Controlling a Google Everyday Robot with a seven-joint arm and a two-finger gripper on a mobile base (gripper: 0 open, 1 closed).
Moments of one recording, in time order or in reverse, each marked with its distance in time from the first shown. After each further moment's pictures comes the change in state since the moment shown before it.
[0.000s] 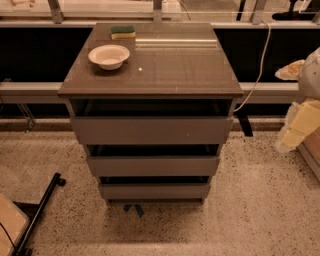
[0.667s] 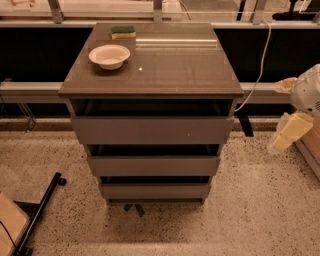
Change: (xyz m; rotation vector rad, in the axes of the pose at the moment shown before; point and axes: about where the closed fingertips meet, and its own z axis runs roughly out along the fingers) arm 0.035 -0.029 0.061 0.003 -0.080 0.051
